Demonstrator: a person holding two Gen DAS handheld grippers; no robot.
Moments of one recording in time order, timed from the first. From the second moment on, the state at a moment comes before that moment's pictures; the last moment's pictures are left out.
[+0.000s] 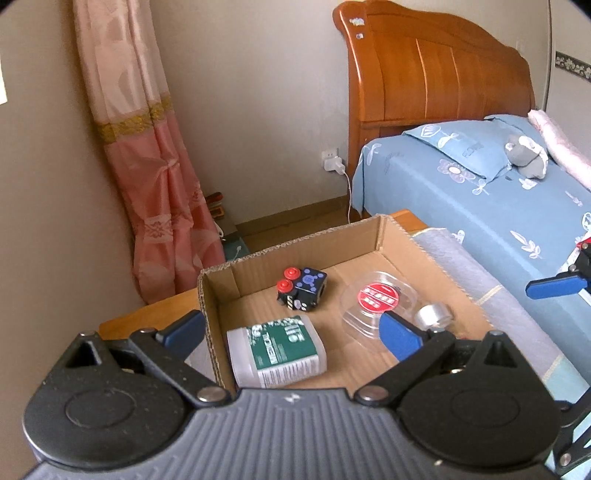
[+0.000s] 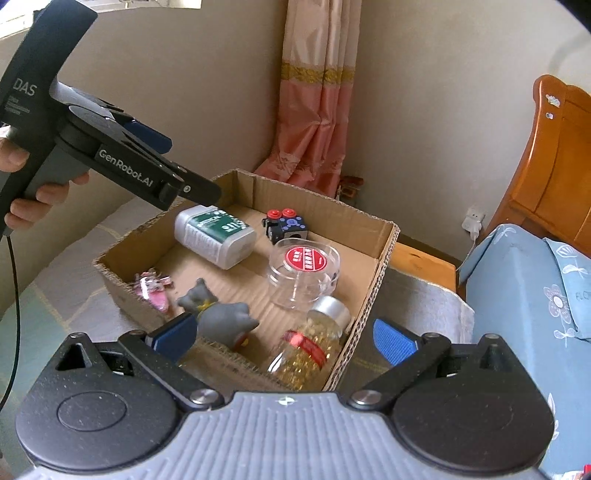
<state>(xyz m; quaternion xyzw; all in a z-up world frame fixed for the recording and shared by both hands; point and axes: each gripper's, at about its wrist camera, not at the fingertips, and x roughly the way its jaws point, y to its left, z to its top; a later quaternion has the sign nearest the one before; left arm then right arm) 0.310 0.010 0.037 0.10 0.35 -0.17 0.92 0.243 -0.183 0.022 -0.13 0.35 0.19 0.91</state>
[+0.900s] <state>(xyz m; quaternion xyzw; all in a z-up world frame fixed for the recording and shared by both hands) 0.182 0.005 -0.032 0.08 0.39 -0.12 0.91 0.154 -0.168 -0.086 -0.06 0.42 0.10 0.90</state>
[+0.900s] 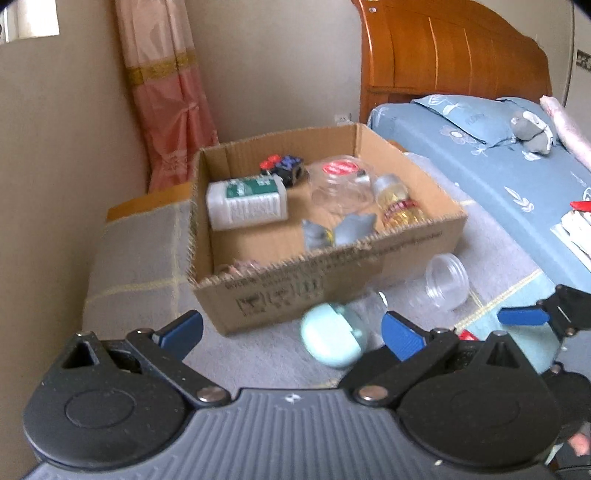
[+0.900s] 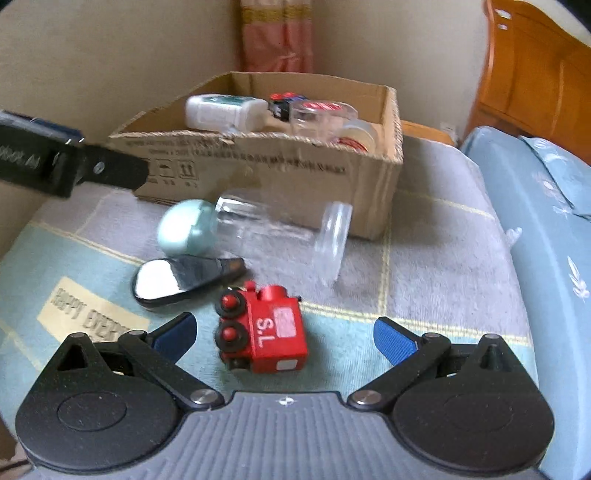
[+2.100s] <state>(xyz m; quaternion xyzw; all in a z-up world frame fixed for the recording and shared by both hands) 0.152 0.028 -0.088 0.02 0.43 -0.08 0.90 0.142 -0.201 -0.103 -0.05 0.40 0.08 0.91</state>
